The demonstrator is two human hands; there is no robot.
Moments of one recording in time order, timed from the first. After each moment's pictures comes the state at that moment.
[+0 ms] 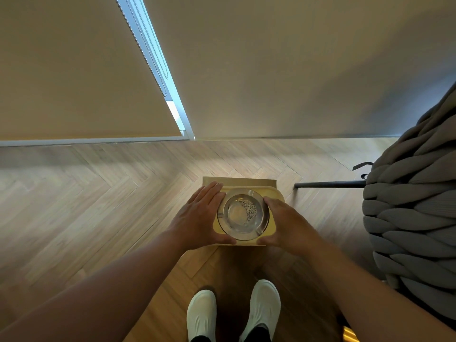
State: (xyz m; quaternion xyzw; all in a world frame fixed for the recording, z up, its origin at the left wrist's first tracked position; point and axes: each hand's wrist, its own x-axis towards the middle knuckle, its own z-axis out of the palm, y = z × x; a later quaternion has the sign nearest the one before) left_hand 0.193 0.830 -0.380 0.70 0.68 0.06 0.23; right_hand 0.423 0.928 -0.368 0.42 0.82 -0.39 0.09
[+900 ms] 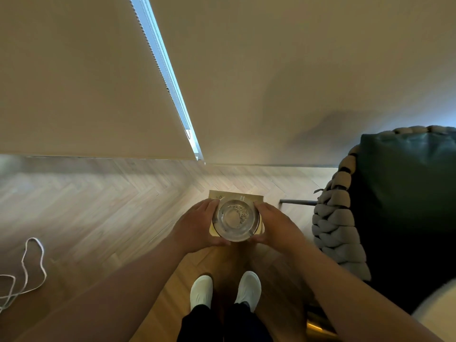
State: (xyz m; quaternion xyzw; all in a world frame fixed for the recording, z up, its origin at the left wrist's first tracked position) left_hand 0.232 0.794 -0.153 0.60 0.74 0.12 0.28; right_hand 0.445 0.916 -0.138 0.37 0.83 -0.40 0.06
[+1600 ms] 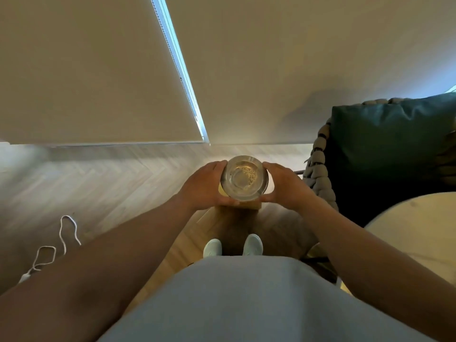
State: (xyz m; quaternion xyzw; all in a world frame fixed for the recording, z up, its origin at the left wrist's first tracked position) left_hand 0.275 0.745 0.016 0.60 0.72 0.16 0.30; right_hand 0.490 0.858 0.018 0.36 0.86 -0.37 0.01
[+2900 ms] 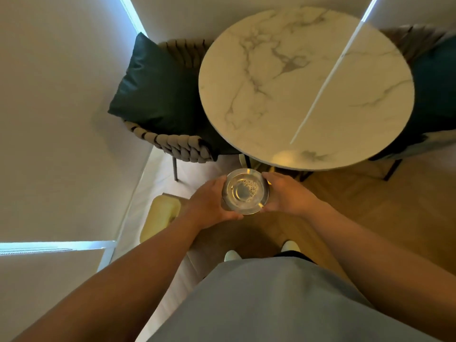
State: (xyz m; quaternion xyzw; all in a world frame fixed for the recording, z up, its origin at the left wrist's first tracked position) left_hand 0.428 0.686 -0.011 0.92 0.21 -0.06 0.34; right_hand 0.605 0.510 0.006 0.81 0.46 -0.31 -0.21
